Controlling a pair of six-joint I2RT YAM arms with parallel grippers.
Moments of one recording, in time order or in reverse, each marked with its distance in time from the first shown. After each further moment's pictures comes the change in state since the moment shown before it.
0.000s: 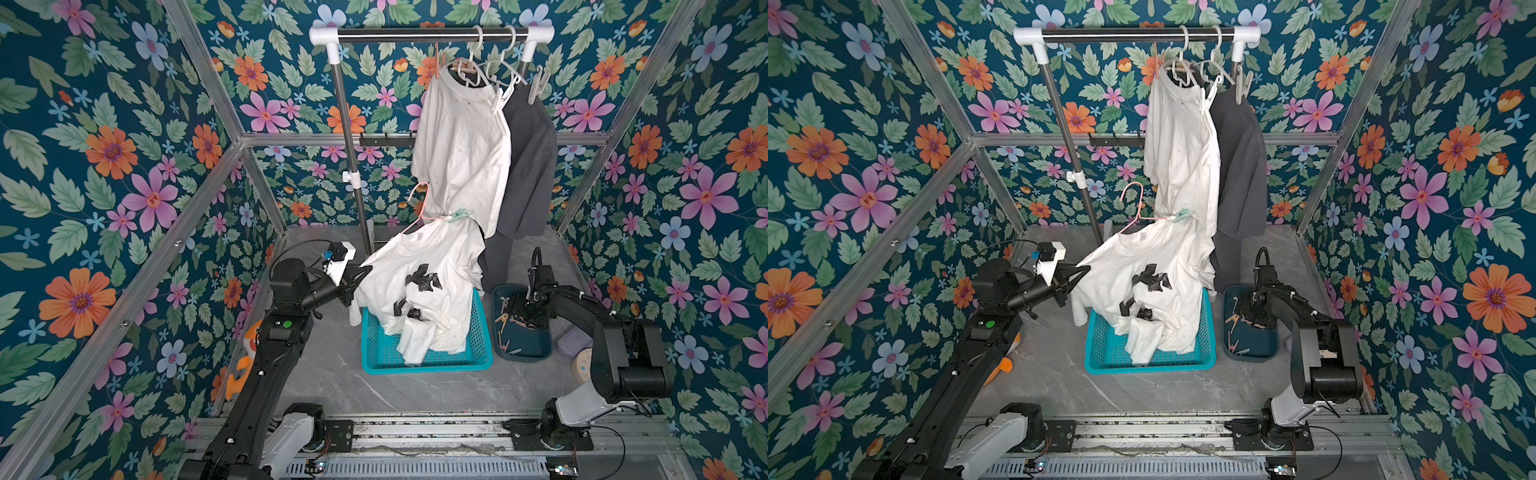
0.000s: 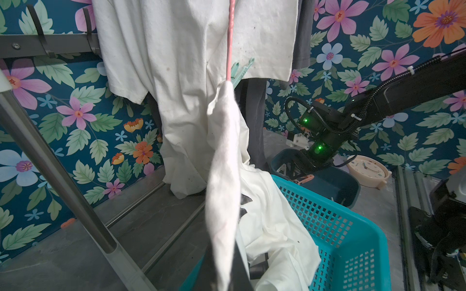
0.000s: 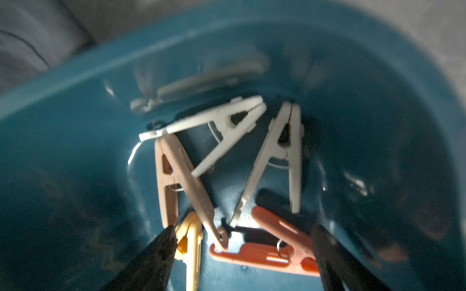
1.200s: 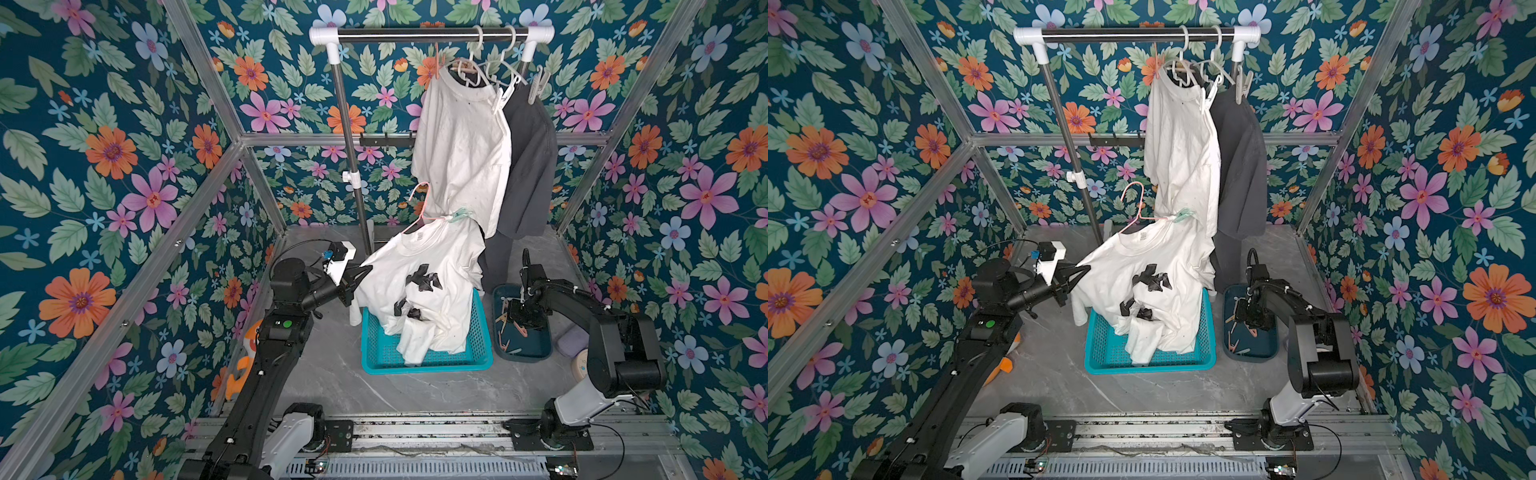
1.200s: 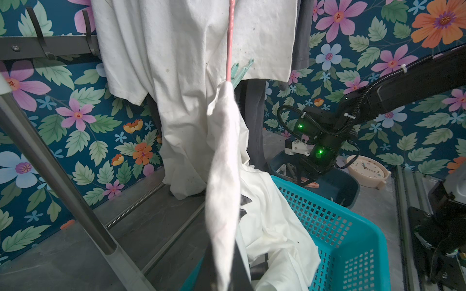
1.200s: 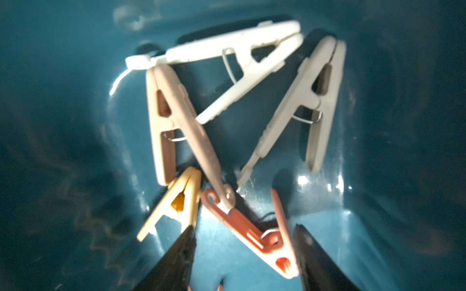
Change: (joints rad) left arm -0.002 0.002 0.004 0.000 0.001 0.000; right arm 0.051 0.046 0.074 -0.170 0.032 -0.085
